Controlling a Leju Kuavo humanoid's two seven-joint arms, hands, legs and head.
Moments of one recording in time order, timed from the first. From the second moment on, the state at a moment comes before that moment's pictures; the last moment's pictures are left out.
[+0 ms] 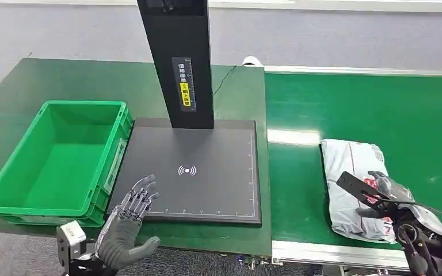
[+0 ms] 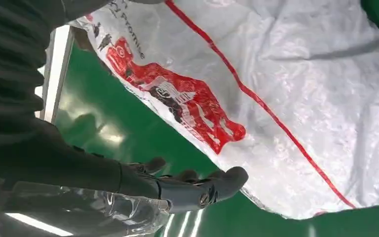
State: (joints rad) left arm 0.21 0.00 -0.25 -1.78 0.04 -0.32 -0.24; right arm -0.25 -0.43 0.03 -1.15 0.78 0.36 0.23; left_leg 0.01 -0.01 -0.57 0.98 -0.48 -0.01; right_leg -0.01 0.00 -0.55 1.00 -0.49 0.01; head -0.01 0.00
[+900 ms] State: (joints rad) left arm 0.21 0.01 -0.24 -1.78 0.04 -0.32 -0.25; right arm -0.23 -0.47 0.13 -1.15 0.64 0.47 0.13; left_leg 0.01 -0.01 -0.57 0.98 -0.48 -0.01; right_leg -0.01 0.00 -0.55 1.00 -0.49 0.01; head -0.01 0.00
